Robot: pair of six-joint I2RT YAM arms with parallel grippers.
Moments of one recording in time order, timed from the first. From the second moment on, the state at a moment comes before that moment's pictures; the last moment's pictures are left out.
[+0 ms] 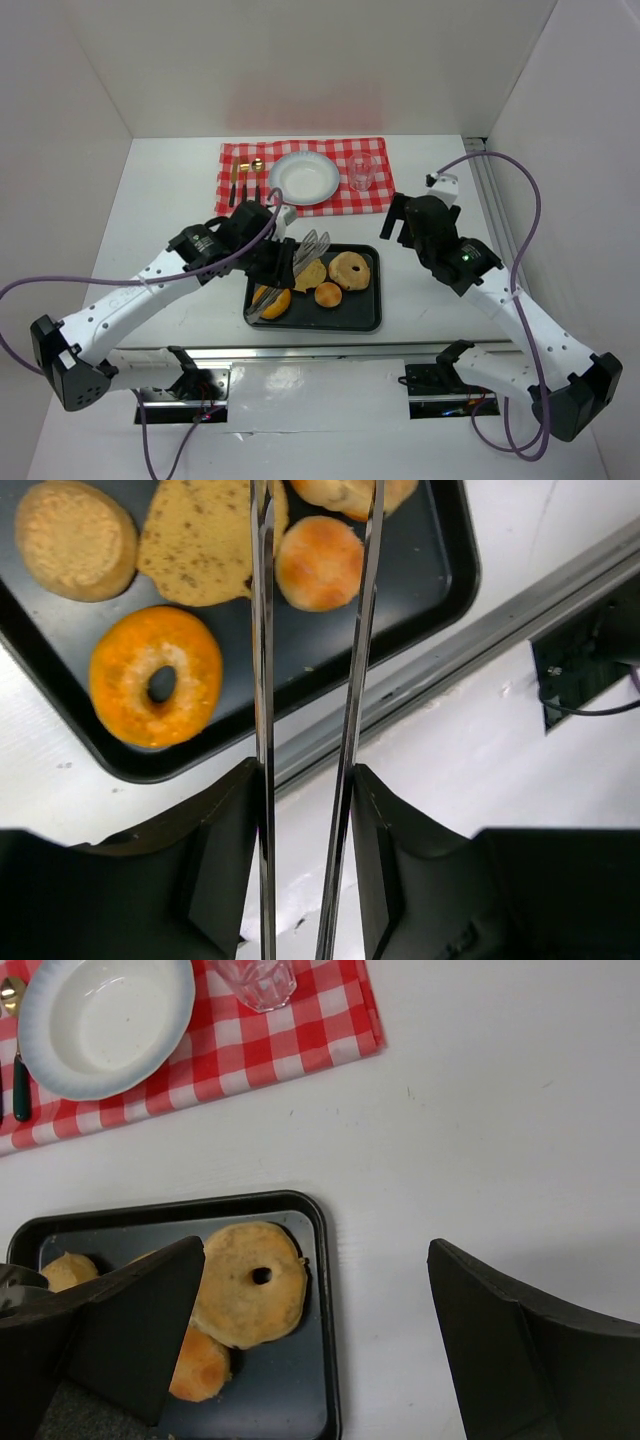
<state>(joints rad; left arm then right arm) -0.74 1.21 1.19 -0.91 0.13 -0.46 0.56 1.00 0.99 -0.58 0.52 0.55</state>
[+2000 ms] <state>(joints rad) -0.42 1.54 1.64 -0.90 0.00 -0.51 0.56 0.99 0.99 -0.62 0.53 0.55</state>
